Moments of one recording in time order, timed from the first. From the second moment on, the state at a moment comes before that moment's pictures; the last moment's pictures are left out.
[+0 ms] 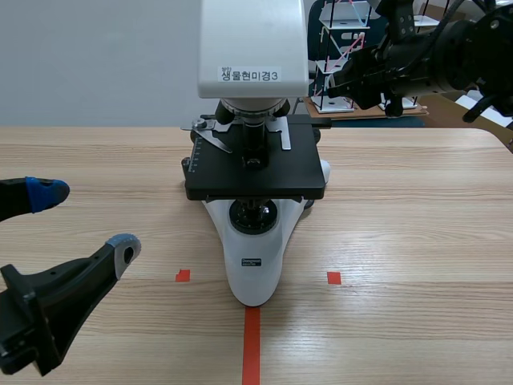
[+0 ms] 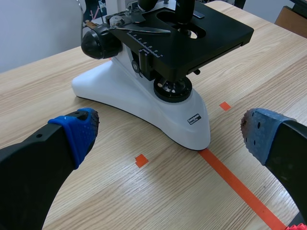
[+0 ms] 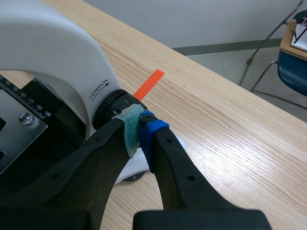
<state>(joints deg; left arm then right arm) 47.4 -32.7 -8.3 119.7 -21.6 -26.4 -9.5 27.1 22.8 -14.4 77.2 31.0 27.9 -33.6</state>
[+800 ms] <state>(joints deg) 47.4 -32.7 -8.3 119.7 -21.6 -26.4 -9.5 3.0 22.9 -4.3 99.5 21.7 28.2 -25.9</state>
